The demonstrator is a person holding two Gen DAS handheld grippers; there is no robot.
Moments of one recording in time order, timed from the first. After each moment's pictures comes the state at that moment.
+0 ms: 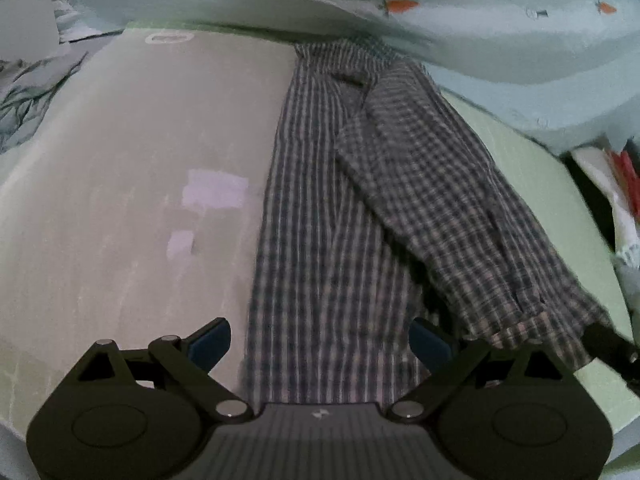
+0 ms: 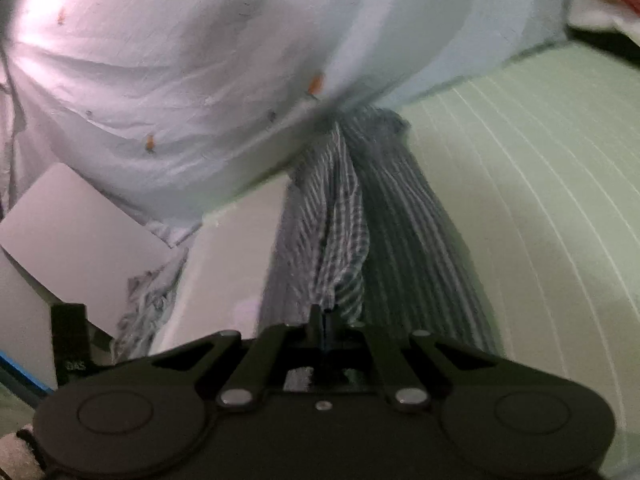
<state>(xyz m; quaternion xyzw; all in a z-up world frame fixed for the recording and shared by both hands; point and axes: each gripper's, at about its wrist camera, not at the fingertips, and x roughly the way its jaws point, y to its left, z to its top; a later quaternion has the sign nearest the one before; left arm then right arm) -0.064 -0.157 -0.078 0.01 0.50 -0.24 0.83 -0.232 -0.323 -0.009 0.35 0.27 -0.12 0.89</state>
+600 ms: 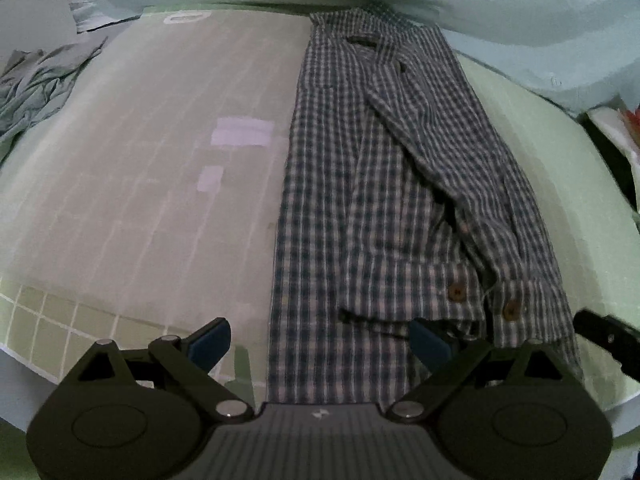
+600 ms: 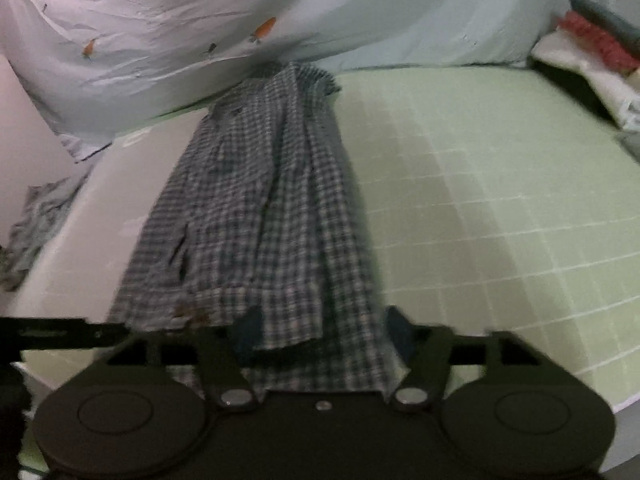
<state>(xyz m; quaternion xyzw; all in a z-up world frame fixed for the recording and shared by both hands) -0.098 -0.141 -0.090 0.06 0.52 -0.22 0.83 -0.236 -0.307 -0.038 0.20 0.37 -0.22 0.88</state>
